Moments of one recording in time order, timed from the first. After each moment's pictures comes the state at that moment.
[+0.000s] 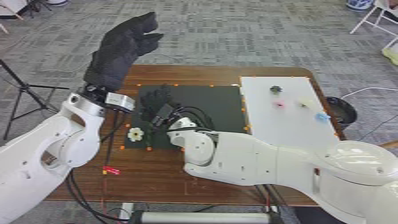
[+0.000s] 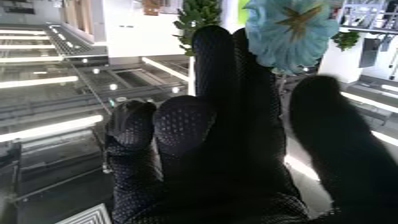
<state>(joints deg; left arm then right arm) 75.7 -33.2 -59.5 -108.2 37.3 3.0 30.6 -32.5 -80.4 -8.8 -70.6 -126.6 28.4 34.0</state>
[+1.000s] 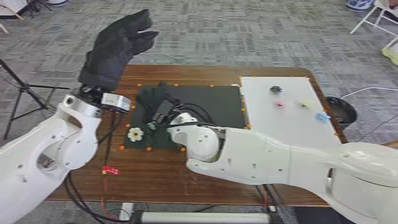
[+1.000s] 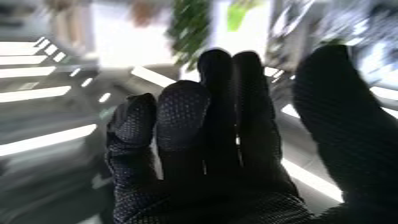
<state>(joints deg) 79.3 -33.2 -63.1 -109.5 37.3 3.8 31.3 -33.1 -74.8 -2.0 -81.2 -126.1 15.8 28.4</state>
